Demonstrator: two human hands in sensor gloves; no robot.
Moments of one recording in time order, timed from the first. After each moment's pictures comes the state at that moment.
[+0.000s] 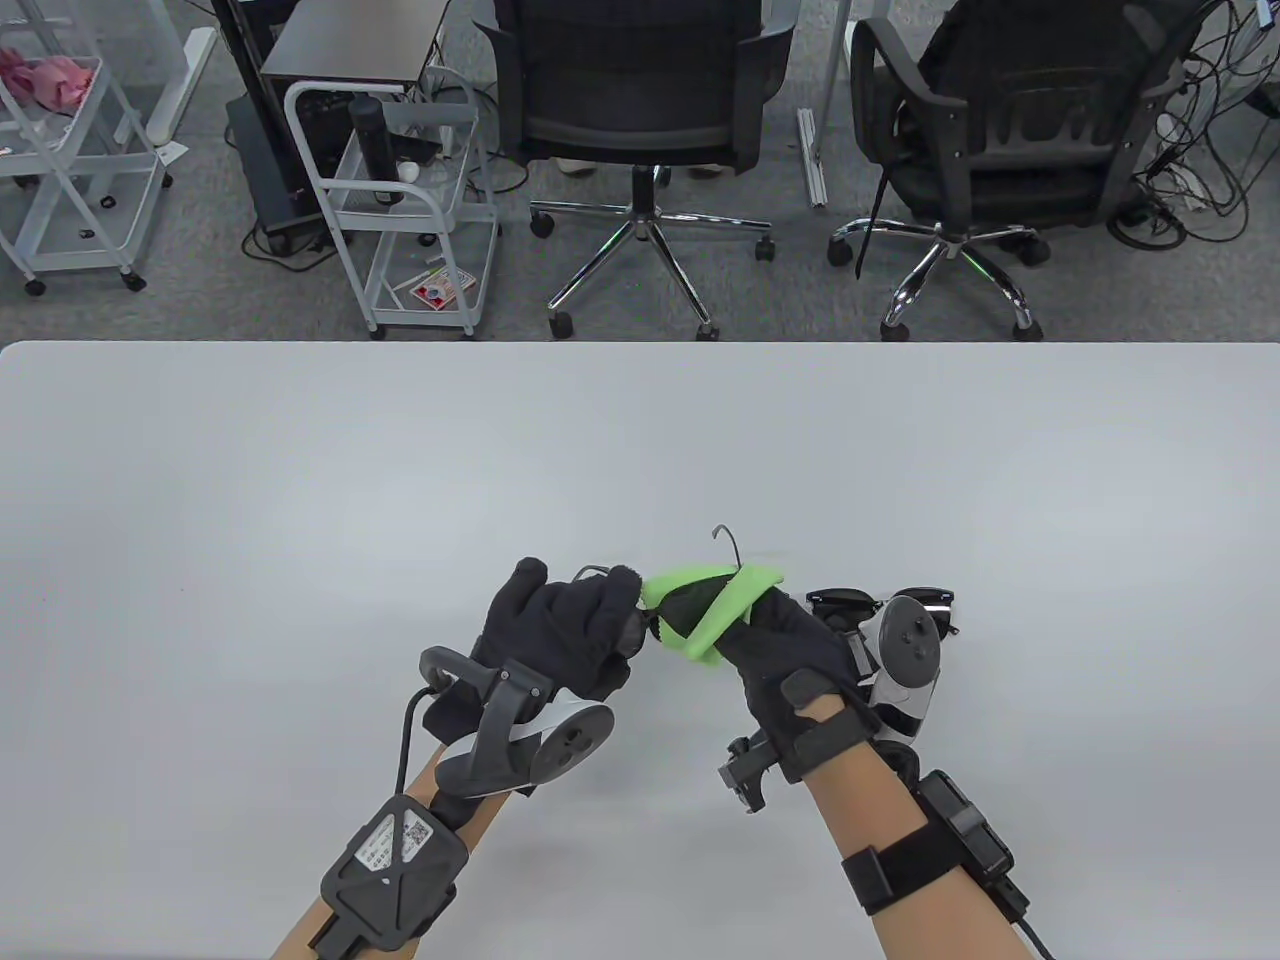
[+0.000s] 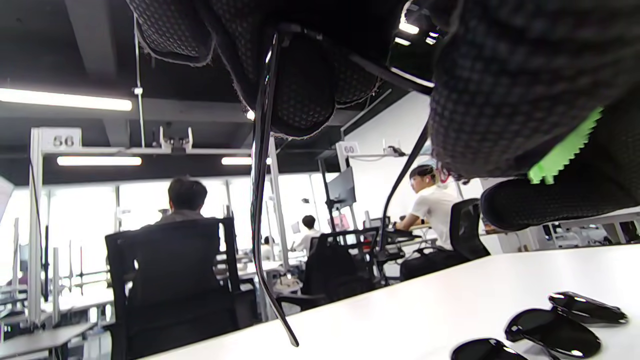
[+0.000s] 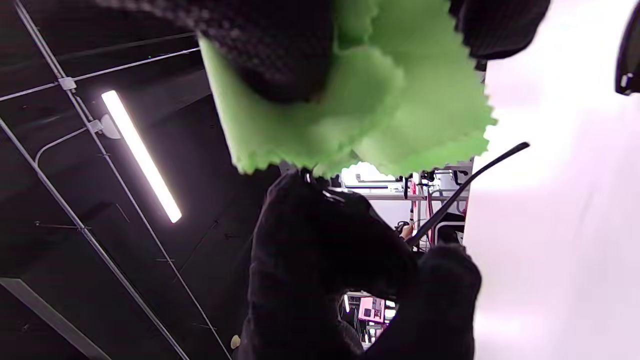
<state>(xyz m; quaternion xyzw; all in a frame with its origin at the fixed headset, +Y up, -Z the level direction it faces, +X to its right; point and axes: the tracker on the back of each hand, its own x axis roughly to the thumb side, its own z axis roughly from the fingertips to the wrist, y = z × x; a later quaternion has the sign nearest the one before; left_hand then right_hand) -0.119 -0.647 -0.252 0.24 -0.26 -0.02 0.94 0.119 -0.717 -0.293 0.12 0.02 0.64 0.76</state>
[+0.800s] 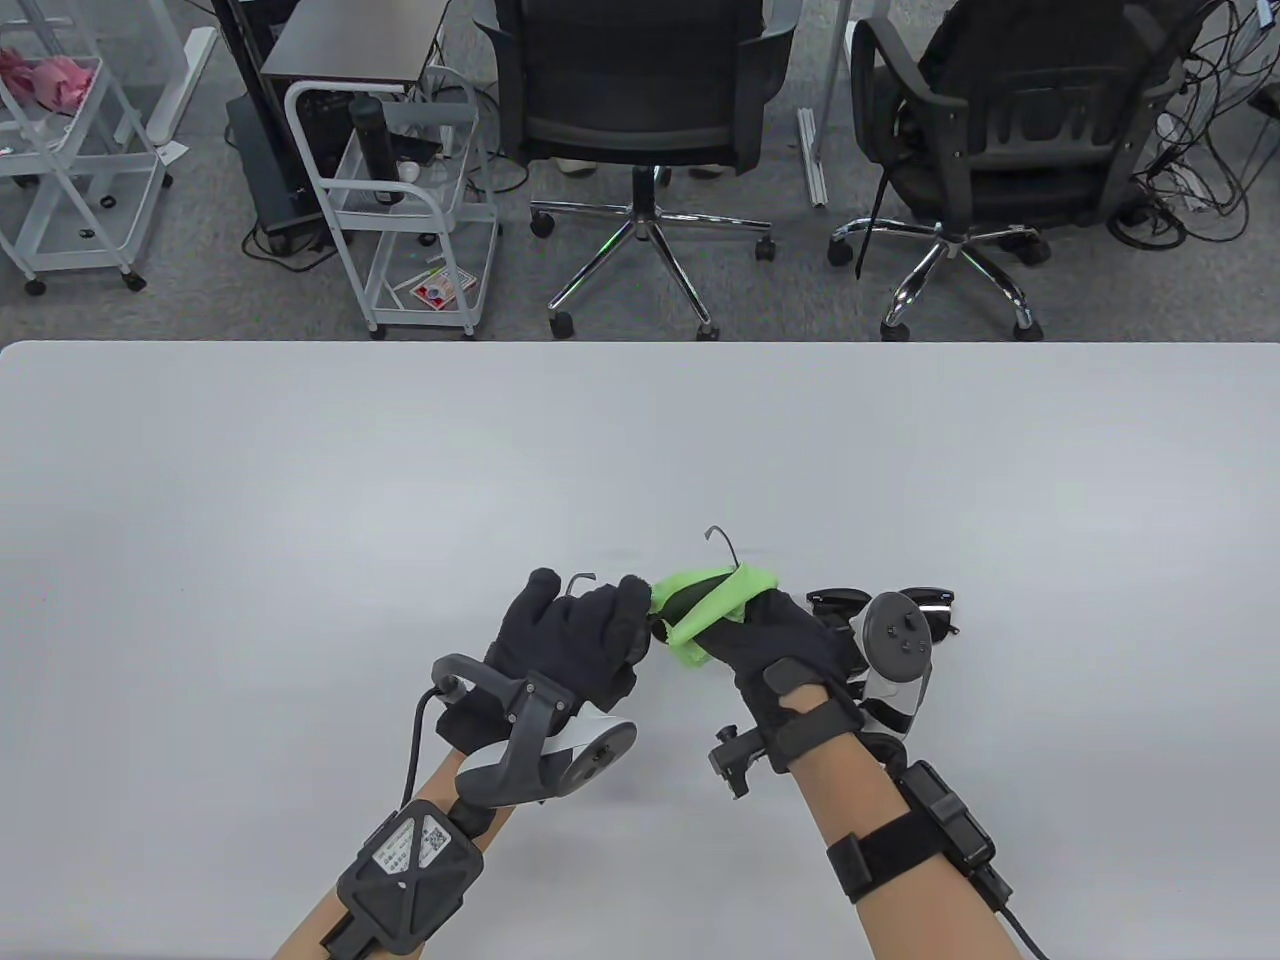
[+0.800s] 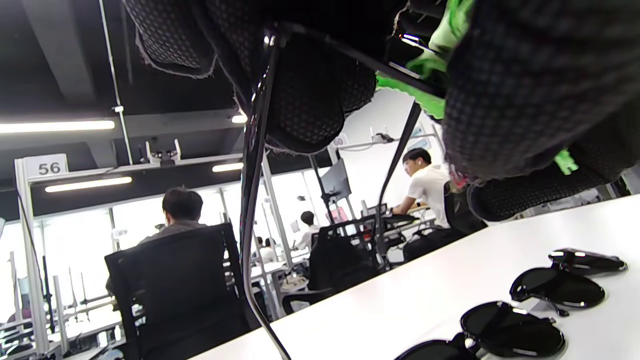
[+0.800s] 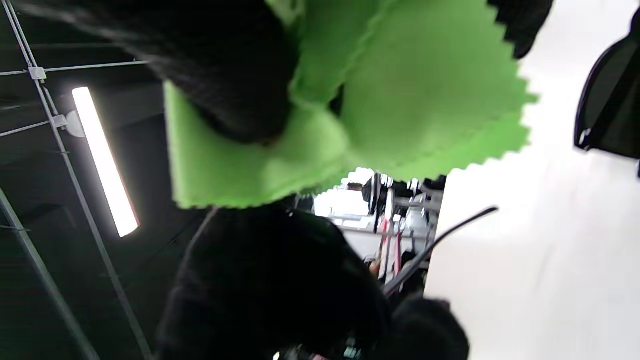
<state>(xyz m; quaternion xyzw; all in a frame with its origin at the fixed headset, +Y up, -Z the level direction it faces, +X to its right) -0.108 -0.659 -0.251 0.26 -0.26 -0.09 0.93 0.117 -0.720 -0.296 0.05 -0.02 0.70 0.71</state>
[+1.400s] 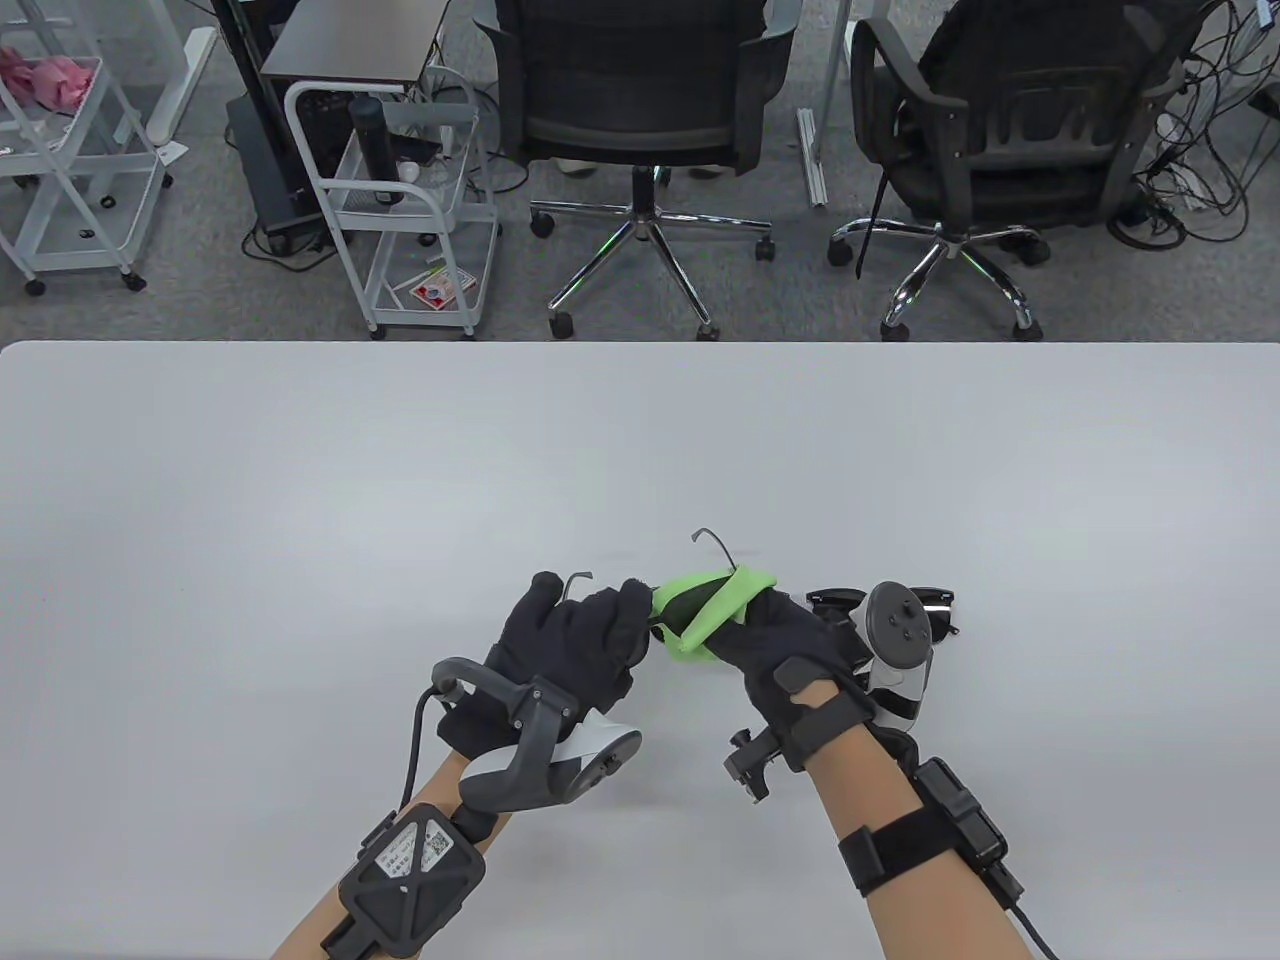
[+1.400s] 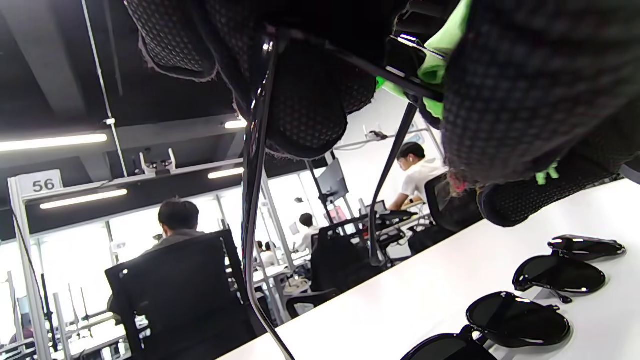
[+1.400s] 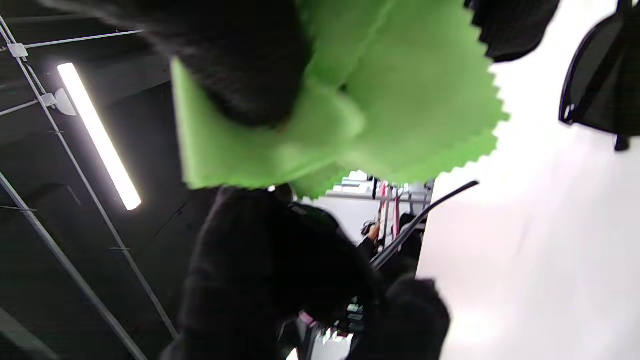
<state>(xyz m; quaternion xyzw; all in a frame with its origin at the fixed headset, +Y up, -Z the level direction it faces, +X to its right) -0.105 -0.655 -0.245 0.27 -0.27 -0.11 0.92 0.125 -0.722 -0.303 0.08 0.03 0.70 0.71</state>
